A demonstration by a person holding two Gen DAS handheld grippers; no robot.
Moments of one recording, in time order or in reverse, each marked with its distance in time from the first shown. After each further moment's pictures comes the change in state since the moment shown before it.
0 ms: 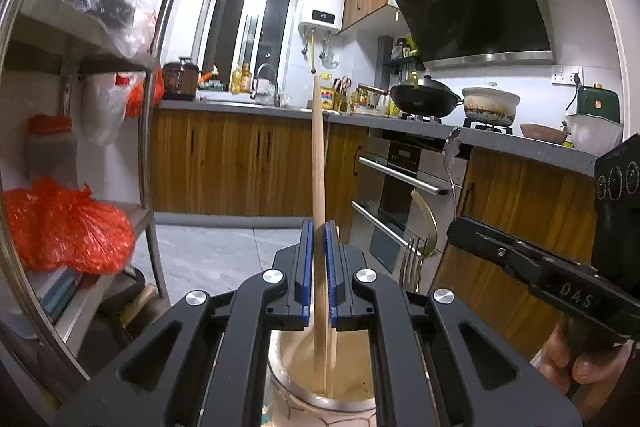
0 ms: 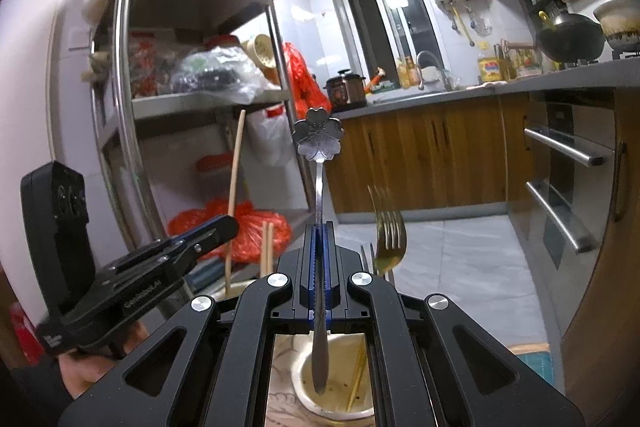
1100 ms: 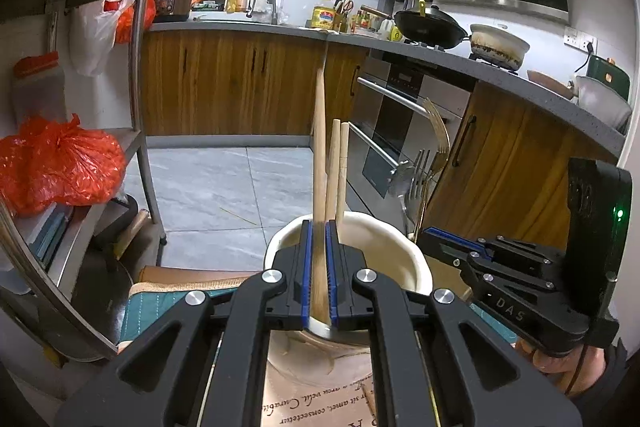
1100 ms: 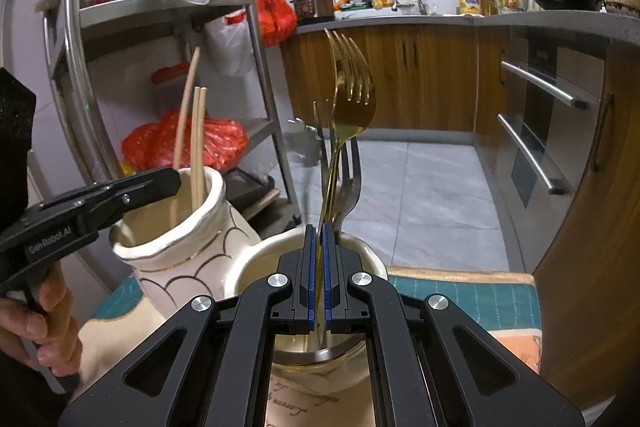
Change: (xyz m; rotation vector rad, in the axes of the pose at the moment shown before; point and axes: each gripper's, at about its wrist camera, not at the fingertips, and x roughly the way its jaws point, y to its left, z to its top) left arm 0.016 0.010 -0.021 -0.029 0.304 -0.014; right arm 0.029 -0.005 -0.041 -0.017 0.303 -0.146
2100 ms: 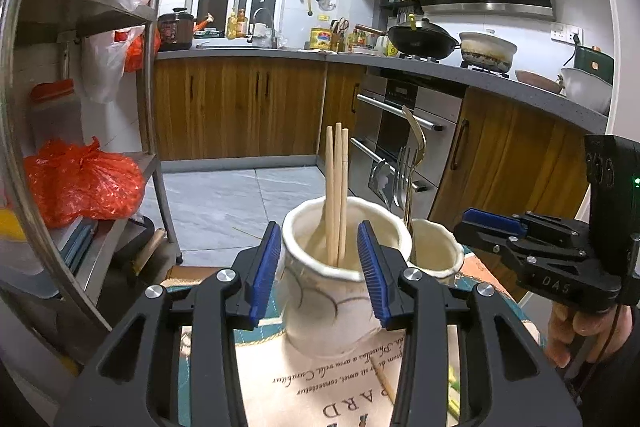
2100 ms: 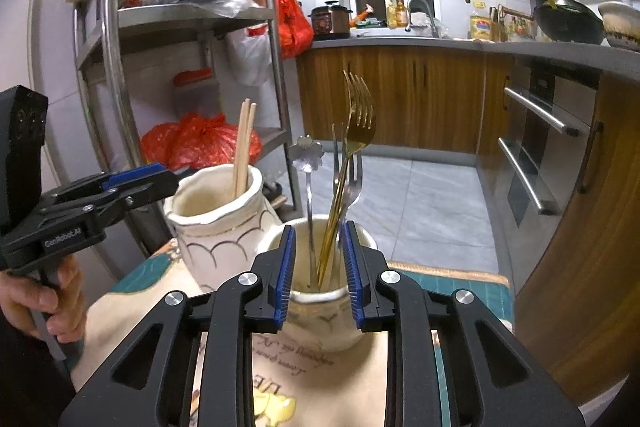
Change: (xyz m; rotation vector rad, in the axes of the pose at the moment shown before) left arm -0.049 -0.007 -0.020 0.055 -0.075 0.034; right arm -0.056 0.008 -0.009 -0.078 -0.040 0.014
